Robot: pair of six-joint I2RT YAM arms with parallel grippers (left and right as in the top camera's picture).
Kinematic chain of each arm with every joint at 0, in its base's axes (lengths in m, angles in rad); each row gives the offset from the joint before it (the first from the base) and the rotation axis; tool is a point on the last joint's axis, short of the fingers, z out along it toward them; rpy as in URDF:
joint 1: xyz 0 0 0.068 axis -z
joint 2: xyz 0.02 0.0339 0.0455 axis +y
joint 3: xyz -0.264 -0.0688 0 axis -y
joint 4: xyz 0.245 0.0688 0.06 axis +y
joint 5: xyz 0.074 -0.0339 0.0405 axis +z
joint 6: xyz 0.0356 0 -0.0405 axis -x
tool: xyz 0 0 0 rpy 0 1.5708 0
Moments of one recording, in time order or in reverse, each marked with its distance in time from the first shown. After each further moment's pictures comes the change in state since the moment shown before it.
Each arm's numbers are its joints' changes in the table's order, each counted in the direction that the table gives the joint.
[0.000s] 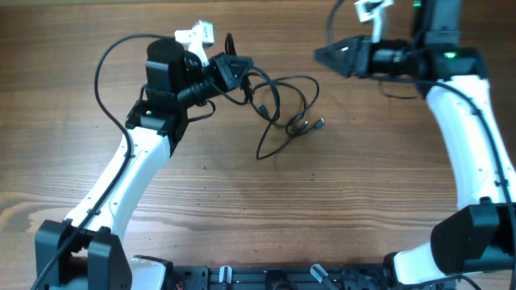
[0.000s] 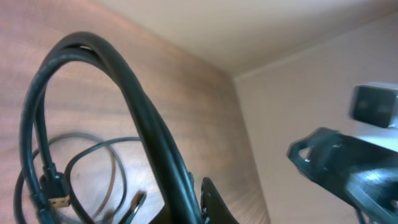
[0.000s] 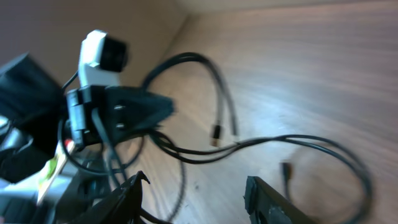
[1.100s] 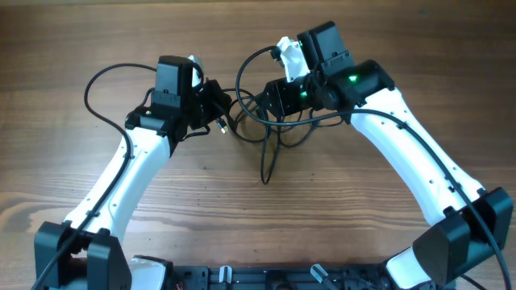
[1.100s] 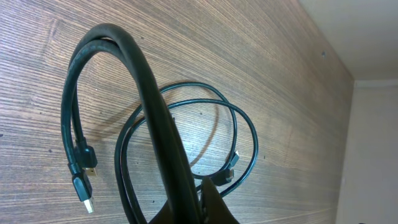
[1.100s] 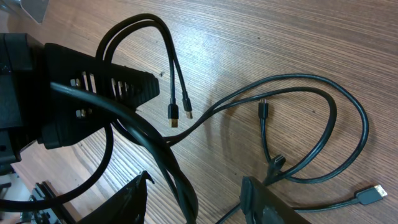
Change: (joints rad) left arm 0.000 -0.005 0.003 0.441 0.282 -0.024; right arm -0.404 0.030 0.001 0.126 -0.627 -0.119
